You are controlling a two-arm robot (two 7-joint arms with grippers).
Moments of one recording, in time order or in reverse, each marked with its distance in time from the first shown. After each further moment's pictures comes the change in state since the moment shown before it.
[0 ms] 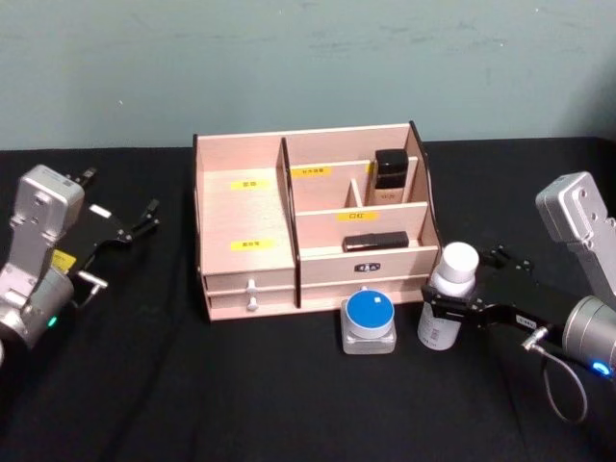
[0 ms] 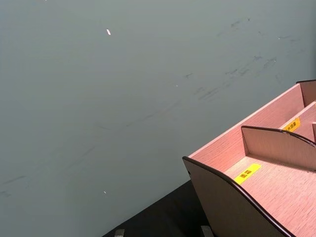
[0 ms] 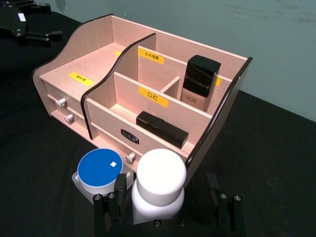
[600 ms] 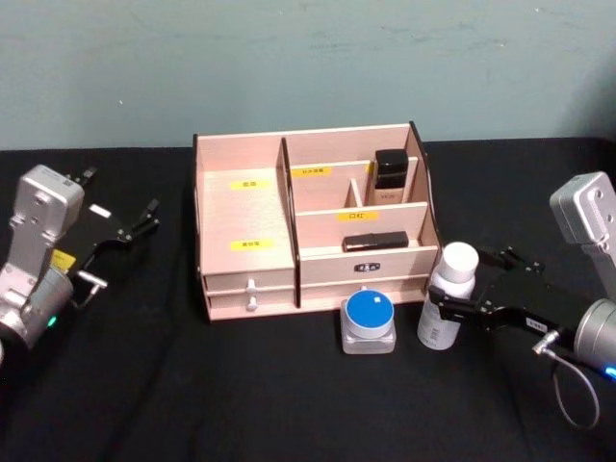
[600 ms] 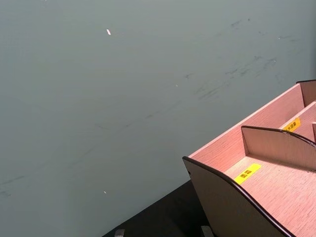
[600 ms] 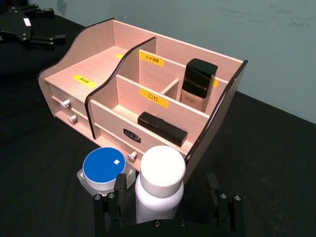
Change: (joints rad) left arm 0.000 0.000 0.000 0.000 0.000 0.000 0.000; right arm -0.037 0.052 0.008 -0.053 0.051 -0.005 -0.037
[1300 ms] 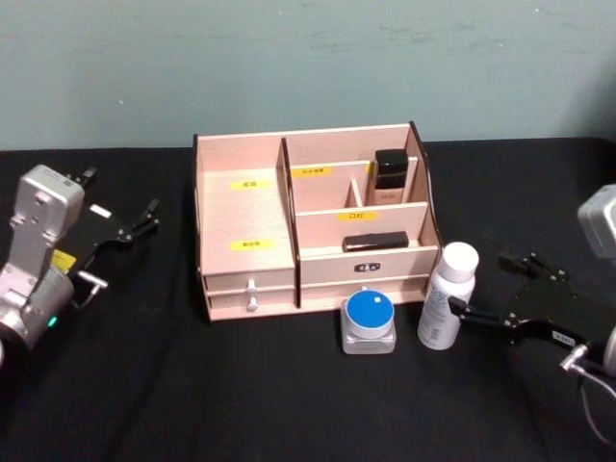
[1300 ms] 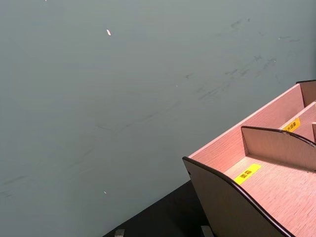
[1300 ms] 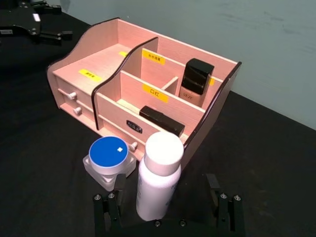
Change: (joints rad) left arm 0.000 0.000 0.000 0.000 0.000 0.000 0.000; right arm -0.091 0.105 0.036 -0.088 0.046 -0.032 -0.045
